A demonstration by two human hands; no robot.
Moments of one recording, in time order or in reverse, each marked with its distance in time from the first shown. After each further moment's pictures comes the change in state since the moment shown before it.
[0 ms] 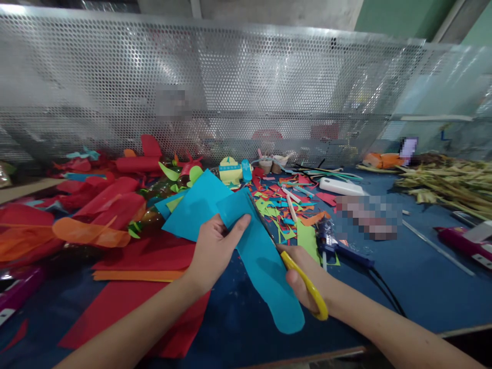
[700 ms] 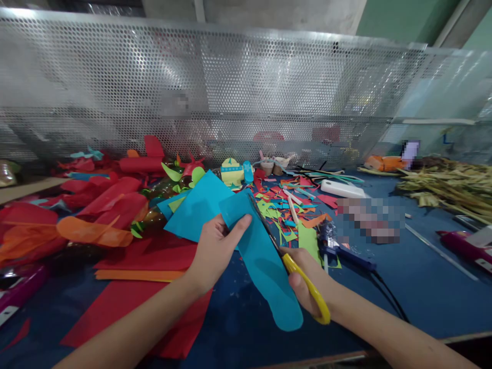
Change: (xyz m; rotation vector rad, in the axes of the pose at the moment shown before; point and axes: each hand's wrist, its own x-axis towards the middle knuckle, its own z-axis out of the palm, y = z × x) left_hand 0.001 -0.002 -0.001 -0.059 0.002 -0.053; right_hand -0.002 0.001 0.002 0.007 0.062 -0.005
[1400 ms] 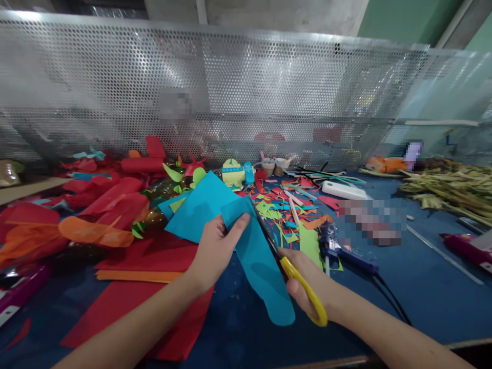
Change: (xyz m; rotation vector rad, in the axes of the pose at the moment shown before) left_hand 0.002 -0.001 -0.001 -0.007 -0.008 -0.020; right_hand 0.004 0.002 0.000 -0.128 -0.048 -0.124
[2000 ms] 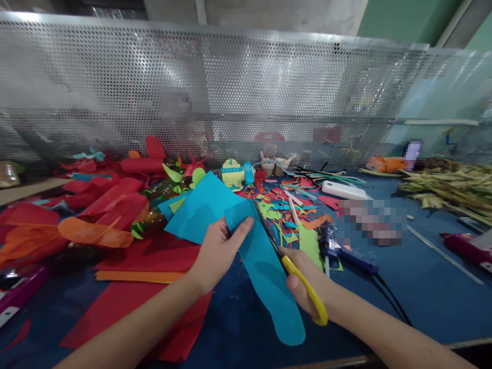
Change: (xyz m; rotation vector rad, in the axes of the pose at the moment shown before) left_hand -0.003 0.002 0.003 -0.040 -0.075 -0.057; right_hand -0.002 0.006 0.004 0.010 0.033 0.060
